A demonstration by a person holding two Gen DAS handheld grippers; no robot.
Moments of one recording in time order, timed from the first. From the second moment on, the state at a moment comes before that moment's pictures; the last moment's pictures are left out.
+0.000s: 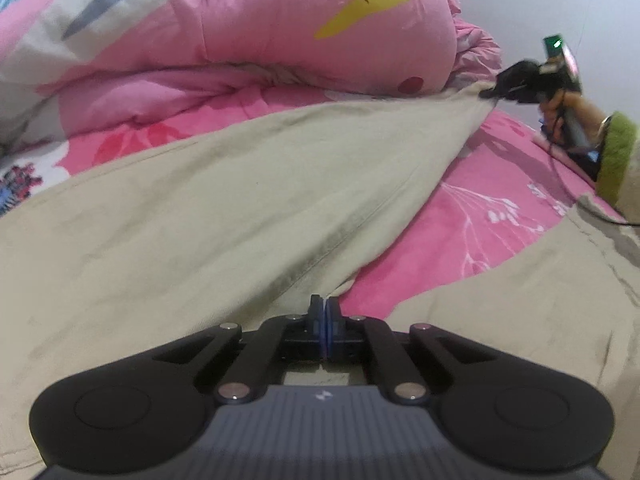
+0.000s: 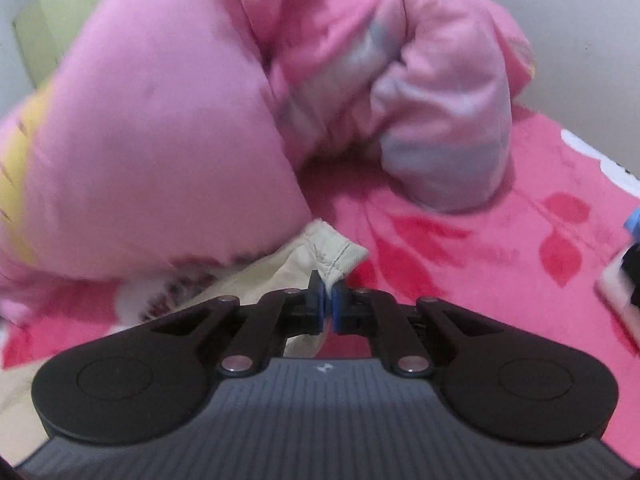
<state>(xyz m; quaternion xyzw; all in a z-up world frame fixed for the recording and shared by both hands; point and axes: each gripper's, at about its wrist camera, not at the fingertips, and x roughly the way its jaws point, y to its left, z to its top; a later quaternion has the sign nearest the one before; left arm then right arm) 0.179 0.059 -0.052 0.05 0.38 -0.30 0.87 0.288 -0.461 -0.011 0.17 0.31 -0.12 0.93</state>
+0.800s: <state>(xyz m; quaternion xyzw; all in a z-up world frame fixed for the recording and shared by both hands) 0.199 0.090 -0.018 -0.11 0.36 -0.33 0.87 0.233 -0.515 -0.042 0.24 0.29 -0.23 0.90</state>
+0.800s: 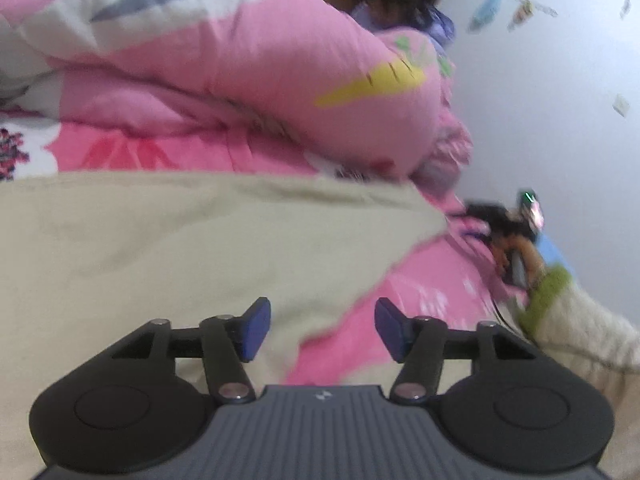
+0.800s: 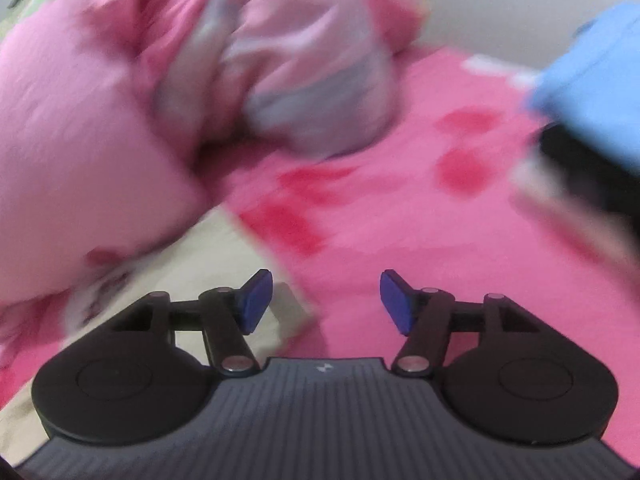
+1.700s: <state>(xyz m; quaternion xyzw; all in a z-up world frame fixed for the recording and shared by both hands) 0.286 0.062 -0.090 -0.19 0.36 -0.26 0.88 0.416 -0.242 -0.051 -0.07 0.34 0.08 0.93</state>
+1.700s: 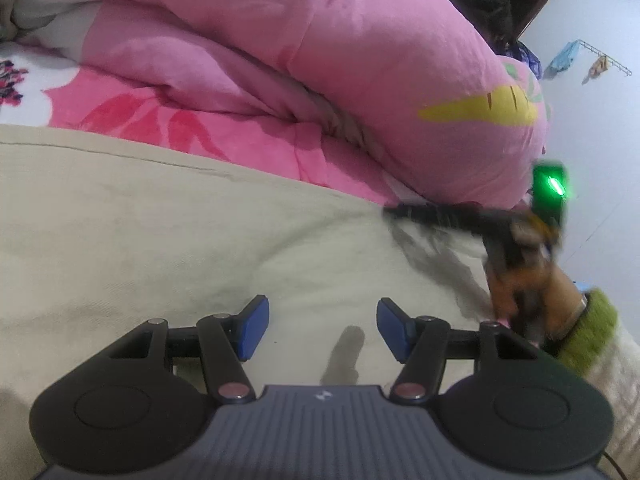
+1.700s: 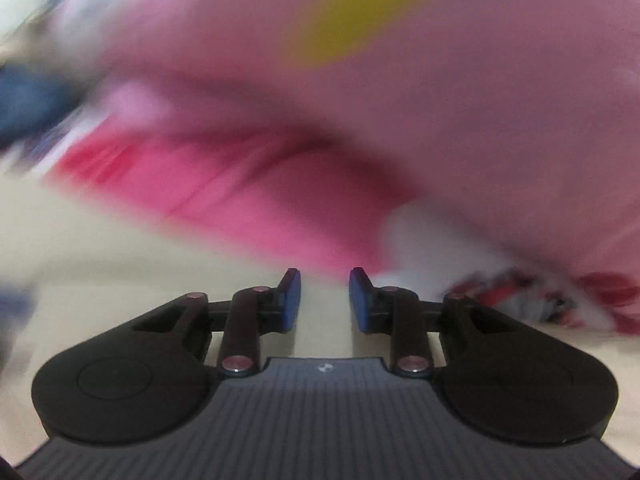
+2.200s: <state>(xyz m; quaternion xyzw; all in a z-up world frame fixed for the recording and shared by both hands) 0.284 0.054 -0.091 -0.16 0.36 -0.26 0.88 0.410 -0.159 -0.048 -0.12 0.40 0.21 0.89</state>
